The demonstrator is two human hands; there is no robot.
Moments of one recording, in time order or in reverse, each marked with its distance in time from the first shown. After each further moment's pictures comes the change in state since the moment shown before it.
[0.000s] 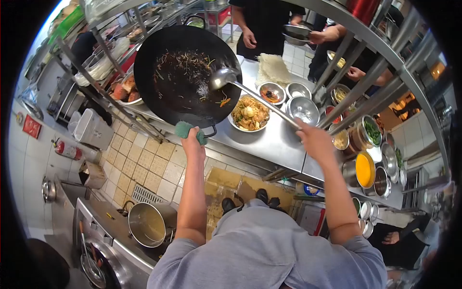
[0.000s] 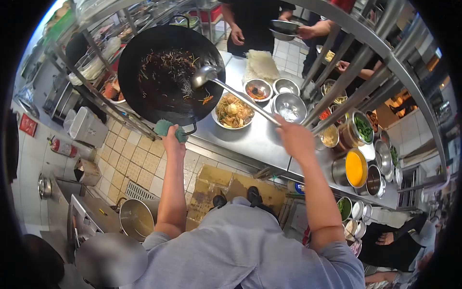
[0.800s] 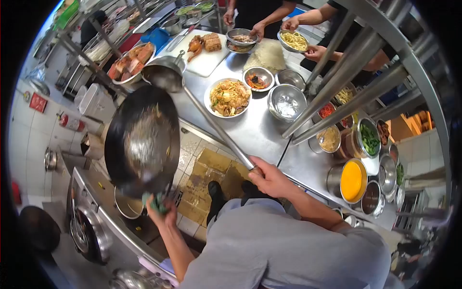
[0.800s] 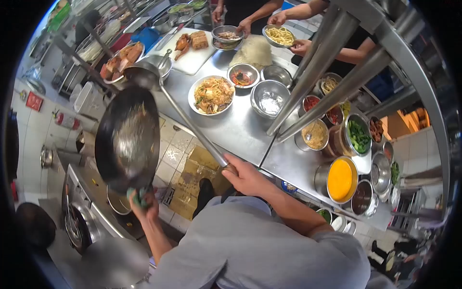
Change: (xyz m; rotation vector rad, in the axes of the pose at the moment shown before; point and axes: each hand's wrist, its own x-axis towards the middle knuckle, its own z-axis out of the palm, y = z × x) left_hand -0.243 0.009 -0.102 -0.476 0.337 -0.204; right_hand -0.067 0.042 0.045 1.156 -0.670 -0.157
